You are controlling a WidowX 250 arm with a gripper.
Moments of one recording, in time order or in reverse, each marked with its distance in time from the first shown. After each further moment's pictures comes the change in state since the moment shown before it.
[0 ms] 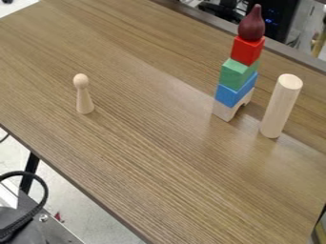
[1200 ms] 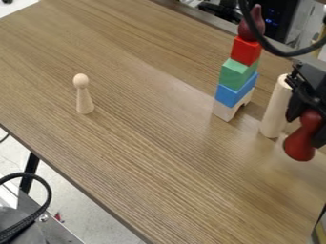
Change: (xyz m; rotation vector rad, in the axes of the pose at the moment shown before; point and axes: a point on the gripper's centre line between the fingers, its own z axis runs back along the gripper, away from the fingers) arm -0.043 -0.011 -0.104 0.064 0.013 -0.036
